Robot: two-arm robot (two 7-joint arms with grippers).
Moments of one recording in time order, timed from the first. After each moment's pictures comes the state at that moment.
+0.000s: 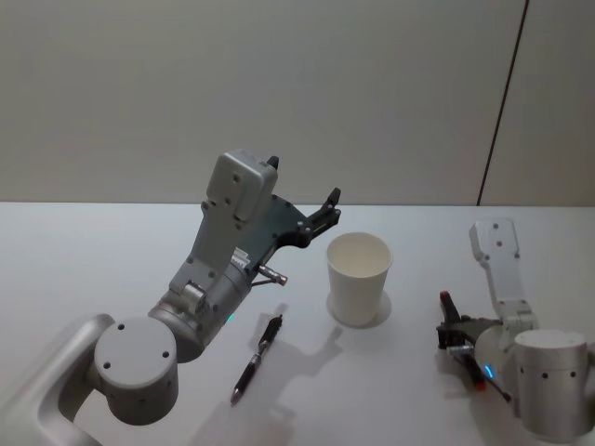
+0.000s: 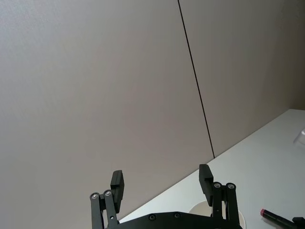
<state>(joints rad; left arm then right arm) -0.24 0.38 0.45 -1.63 -0.20 0.01 -0.01 0.27 0.03 -0.28 -1.33 0.16 0.68 -0.14</state>
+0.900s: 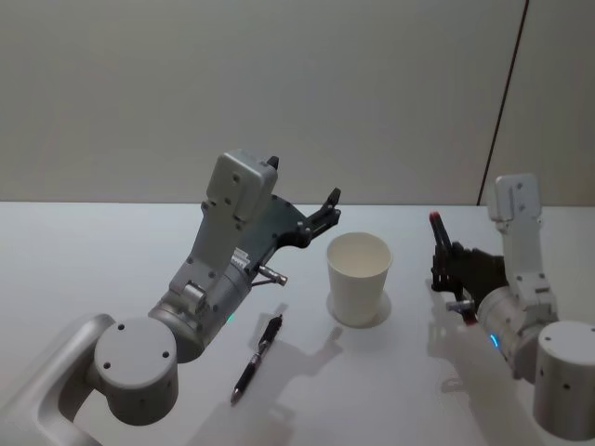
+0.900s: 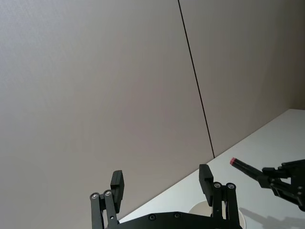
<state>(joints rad) -0.24 0.38 0.45 -1.63 -0.20 0.01 -0.01 0.22 0.05 -0.28 -1.45 0.10 0.38 -0.04</state>
